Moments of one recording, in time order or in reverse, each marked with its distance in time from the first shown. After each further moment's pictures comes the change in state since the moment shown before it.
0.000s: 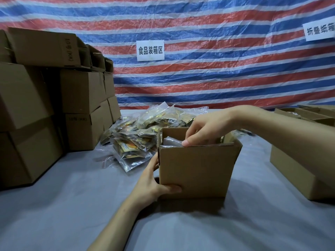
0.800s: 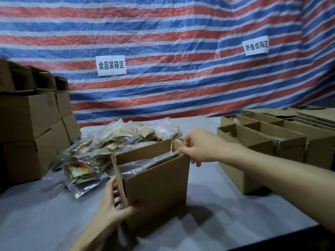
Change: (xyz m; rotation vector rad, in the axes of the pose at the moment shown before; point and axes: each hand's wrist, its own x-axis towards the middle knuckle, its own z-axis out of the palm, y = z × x) left_hand -0.011 0.032 0.037 -0.030 0.023 -0.076; right_hand -0.084 0.085 0.045 -0.047 0.696 0.252
